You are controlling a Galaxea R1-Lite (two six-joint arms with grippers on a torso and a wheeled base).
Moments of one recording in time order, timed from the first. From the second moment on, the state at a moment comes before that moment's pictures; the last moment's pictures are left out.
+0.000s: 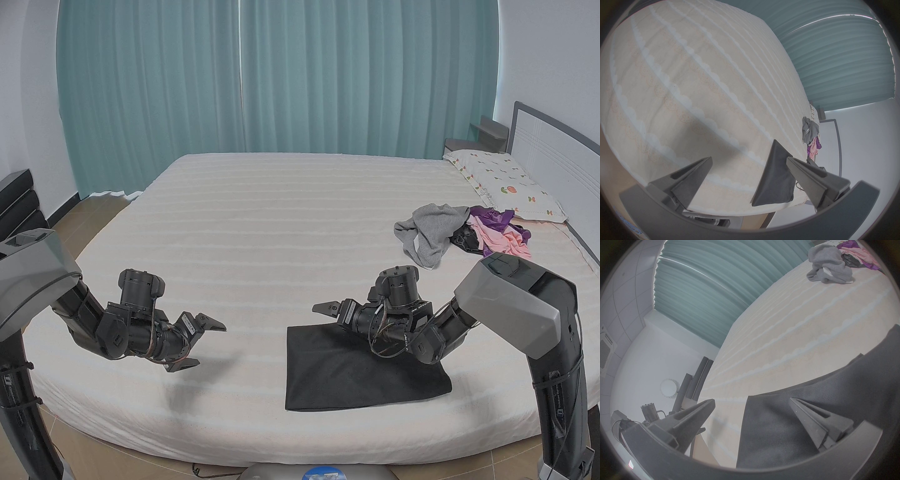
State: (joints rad) left arm -0.15 2.12 -0.79 -0.48 -0.37 -0.93; right arm 0.47 2.50 -1.24 -0.77 0.27 0.79
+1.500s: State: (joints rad) left arm -0.20 2.10 -0.78 -0.48 -0.37 -0.93; right arm 0.14 2.28 -0.77 -1.05 0.20 0.93
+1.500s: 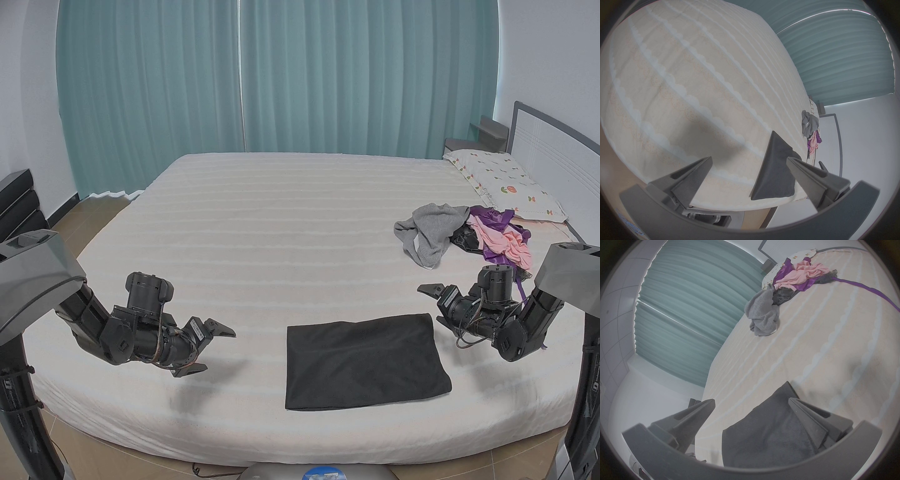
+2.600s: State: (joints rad) left arm -0.22 2.15 -0.89 -0.48 -0.36 -1.00; right arm 0.10 2.32 -0.79 -1.05 0.20 0.93
